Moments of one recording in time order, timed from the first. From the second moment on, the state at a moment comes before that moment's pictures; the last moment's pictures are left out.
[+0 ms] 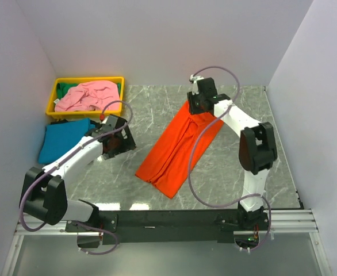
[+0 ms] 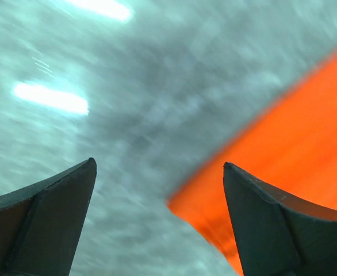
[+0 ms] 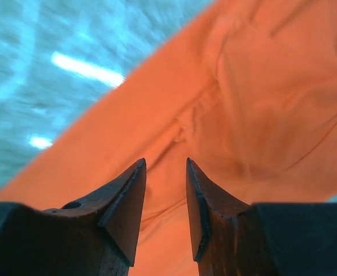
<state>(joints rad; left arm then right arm) -0.42 1.36 0.94 -0.66 -0.17 -0.75 0.34 1.93 1.59 -0.40 -0.05 0.06</state>
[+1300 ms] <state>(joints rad) -0.35 1.38 0.89 -0.53 -0.30 -0.59 0.37 2.34 1.94 -0.64 0.05 -0.07</state>
